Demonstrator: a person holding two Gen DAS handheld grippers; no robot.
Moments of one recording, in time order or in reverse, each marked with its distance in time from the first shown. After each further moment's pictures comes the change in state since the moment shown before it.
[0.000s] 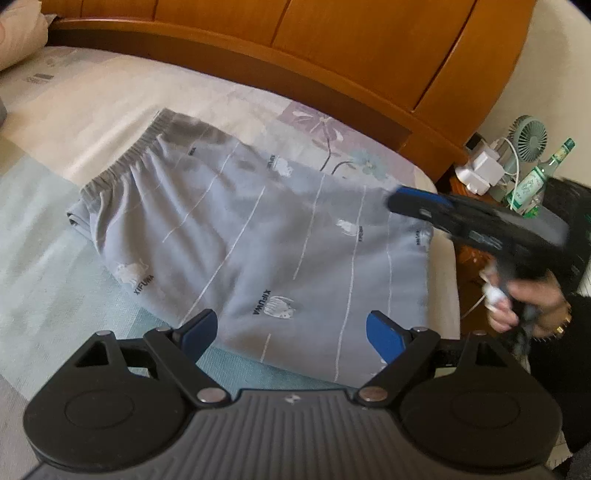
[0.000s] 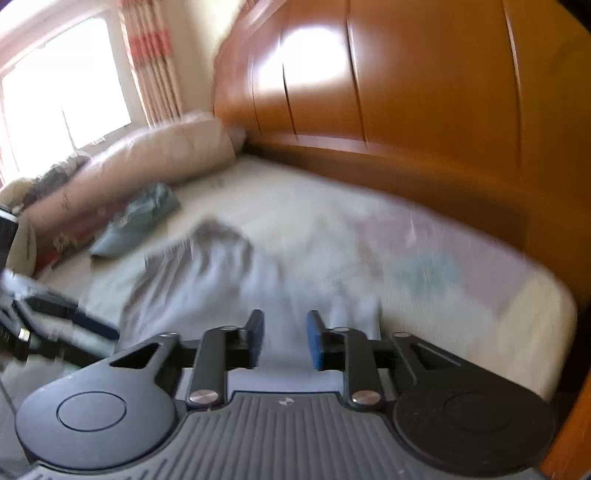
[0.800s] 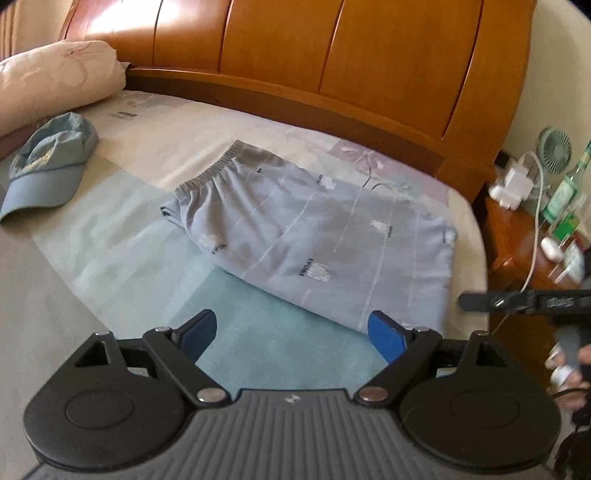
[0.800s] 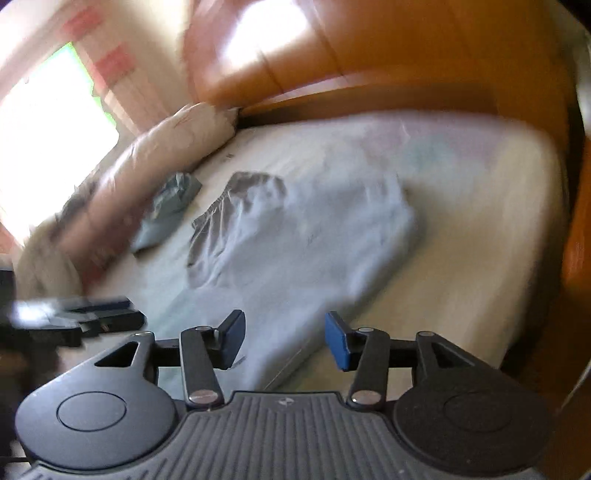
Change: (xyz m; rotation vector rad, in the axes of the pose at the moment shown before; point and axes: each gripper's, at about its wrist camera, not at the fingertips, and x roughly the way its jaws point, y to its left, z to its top) left arm -0.055 -0.030 -0.064 -0.033 -0.191 0.236; right arm -0.063 0.011 -0.070 0.439 0.167 0.138
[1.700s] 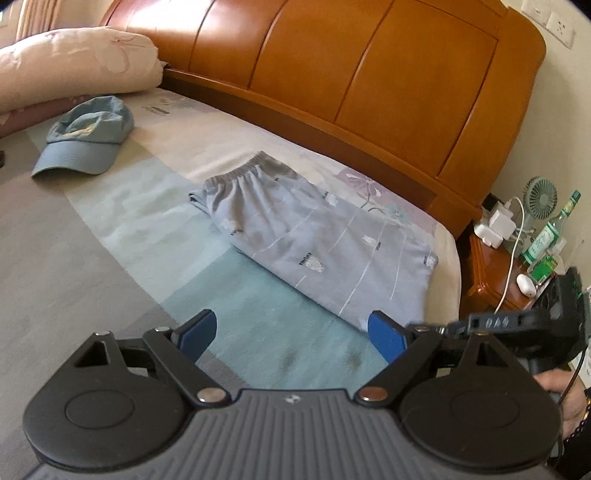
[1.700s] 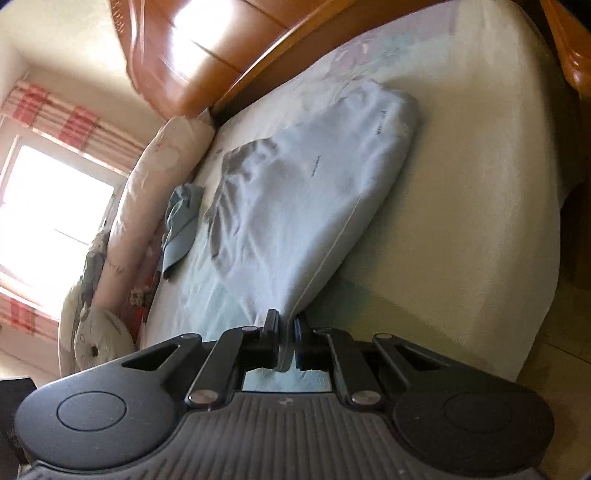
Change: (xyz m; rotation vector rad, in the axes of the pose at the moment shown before) left arm -0.051 0.016 -0.037 -0.144 -0.083 -0.028; right arm 0.023 0.010 -0.037 0.221 0.062 0.079
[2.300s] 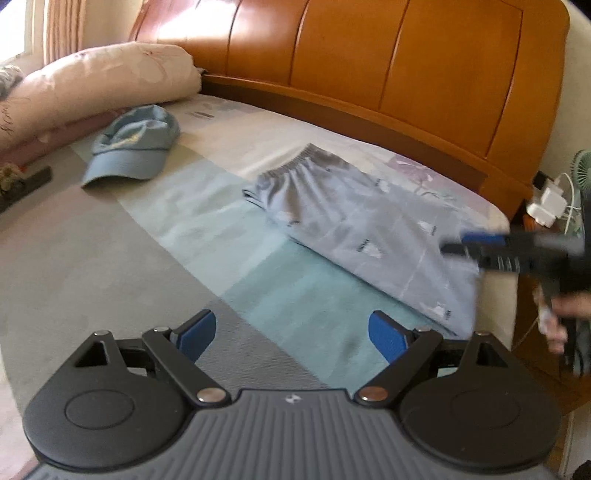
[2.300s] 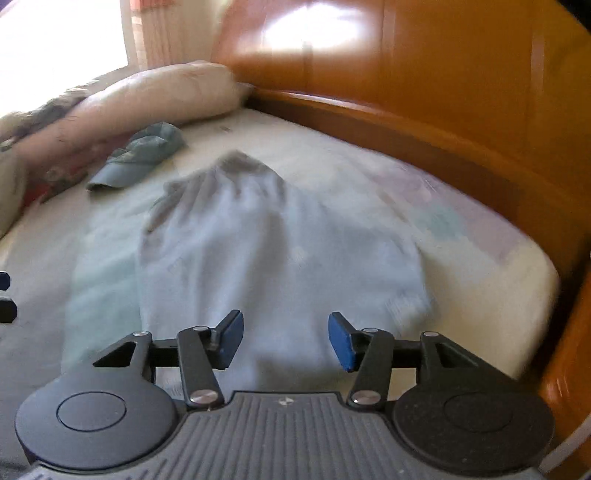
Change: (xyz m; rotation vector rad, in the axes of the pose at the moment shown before) left arm -0.002 -0.002 -0.007 0.065 0.007 0.213; right arm 0.029 0.071 0.043 -0.800 -0.122 -0.300
